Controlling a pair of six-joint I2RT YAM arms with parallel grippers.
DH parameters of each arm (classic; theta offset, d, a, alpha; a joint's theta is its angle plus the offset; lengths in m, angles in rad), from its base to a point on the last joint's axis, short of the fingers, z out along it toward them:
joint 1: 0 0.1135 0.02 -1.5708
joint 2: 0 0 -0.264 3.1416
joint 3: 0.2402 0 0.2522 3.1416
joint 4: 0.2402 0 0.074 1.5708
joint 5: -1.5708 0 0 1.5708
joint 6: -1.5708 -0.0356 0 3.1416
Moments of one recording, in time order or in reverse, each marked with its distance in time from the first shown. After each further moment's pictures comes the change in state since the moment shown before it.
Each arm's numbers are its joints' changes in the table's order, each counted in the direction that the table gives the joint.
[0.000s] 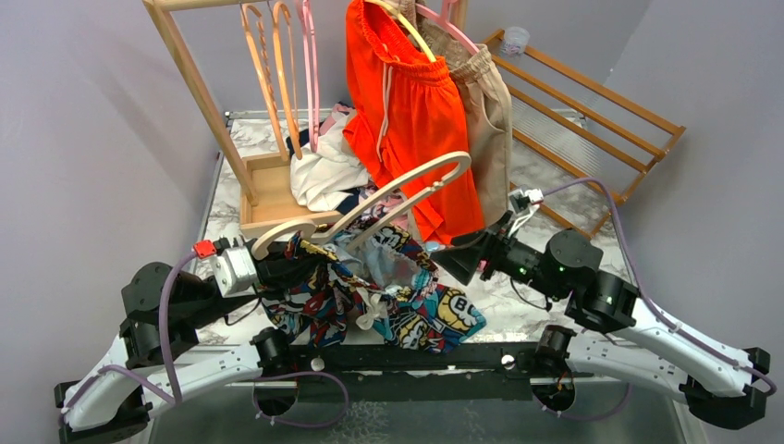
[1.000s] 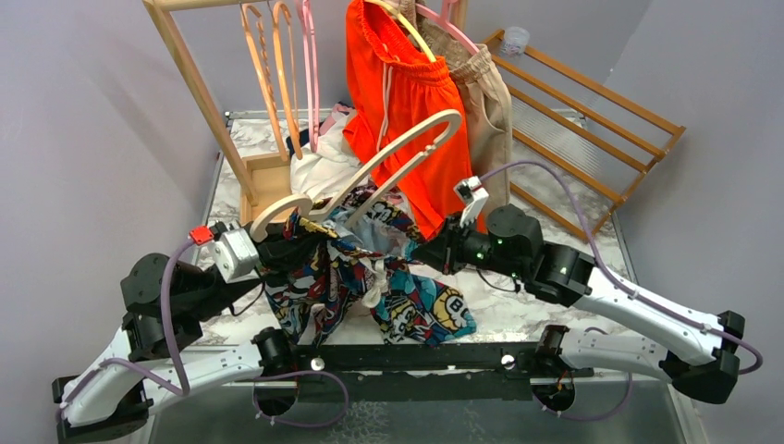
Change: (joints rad) left arm 0.000 0.069 0.045 -0.064 0.100 -0.035; right arm 0.000 0.308 0.129 0.100 0.090 -0.066
